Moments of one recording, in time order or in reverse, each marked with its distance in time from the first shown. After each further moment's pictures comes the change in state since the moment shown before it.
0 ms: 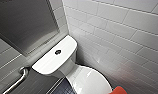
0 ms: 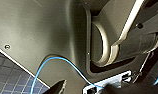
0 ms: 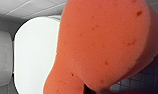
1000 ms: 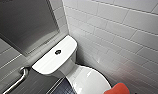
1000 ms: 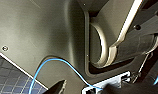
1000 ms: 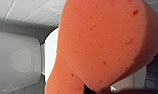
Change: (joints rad) left arm 0.000 0.003 0.000 0.003 -0.005 0.000; right arm 0.049 -0.146 0.294 -0.010 0.075 -0.016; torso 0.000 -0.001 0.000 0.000
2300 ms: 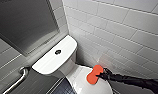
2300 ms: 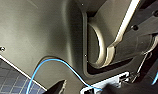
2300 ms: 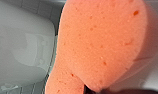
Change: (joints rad) left arm 0.000 0.004 0.000 0.000 0.000 0.000; right arm 0.385 0.547 -0.614 -0.013 -0.502 0.002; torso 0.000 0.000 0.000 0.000
